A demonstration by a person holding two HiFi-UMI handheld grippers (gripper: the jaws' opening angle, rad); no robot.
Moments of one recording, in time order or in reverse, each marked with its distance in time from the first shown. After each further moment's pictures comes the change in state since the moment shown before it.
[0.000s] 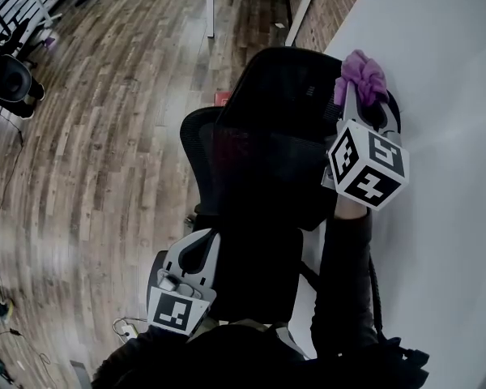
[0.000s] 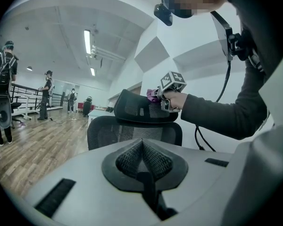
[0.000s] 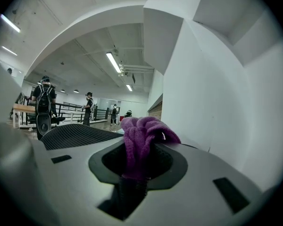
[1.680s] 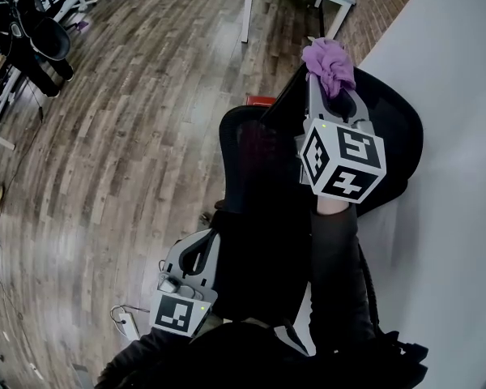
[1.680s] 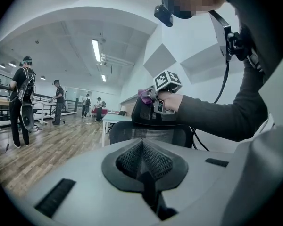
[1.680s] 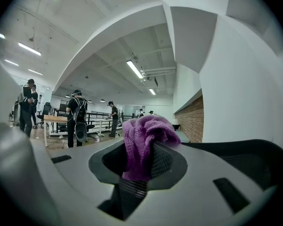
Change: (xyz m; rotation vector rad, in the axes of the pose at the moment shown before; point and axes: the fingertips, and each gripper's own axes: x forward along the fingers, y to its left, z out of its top) left arm -0.064 0.031 0.006 0.007 -0.046 0.161; right arm -0.009 0.155 0.017 0.017 -0.056 0.337
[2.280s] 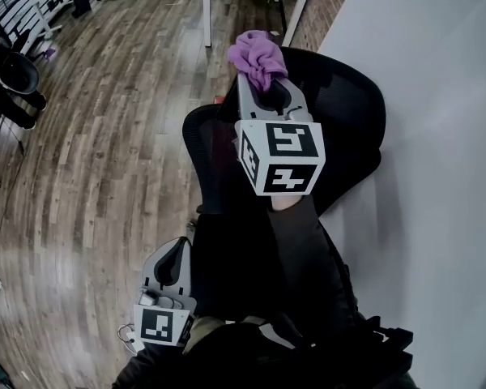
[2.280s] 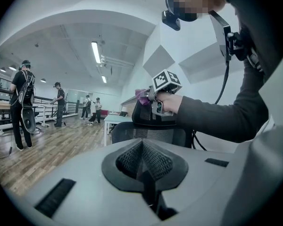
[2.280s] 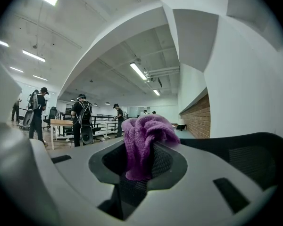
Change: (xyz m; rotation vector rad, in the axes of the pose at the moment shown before) left arm -0.012 -0.001 -0.005 0.016 0.022 0.034; right arm -0.007 0.028 -0.009 0.032 -0.019 0.077
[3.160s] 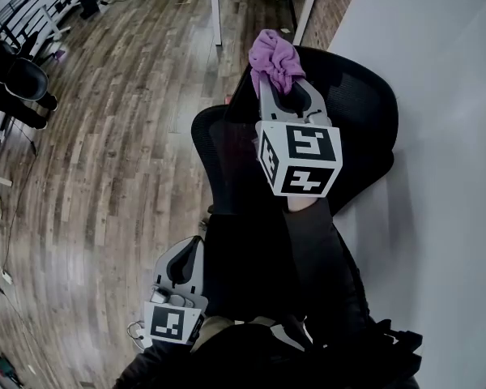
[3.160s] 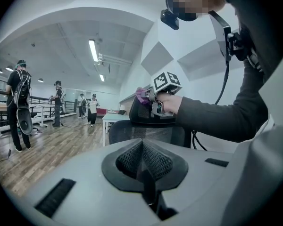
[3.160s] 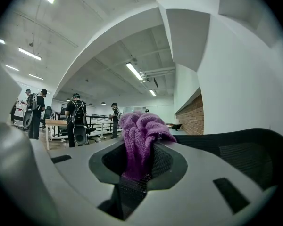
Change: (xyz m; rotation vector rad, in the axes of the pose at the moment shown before) left arm 0.013 -0.015 0.004 0.023 0.020 -0.032; right arm -0.005 -0.033 -0.003 0.007 -0.001 -0.056
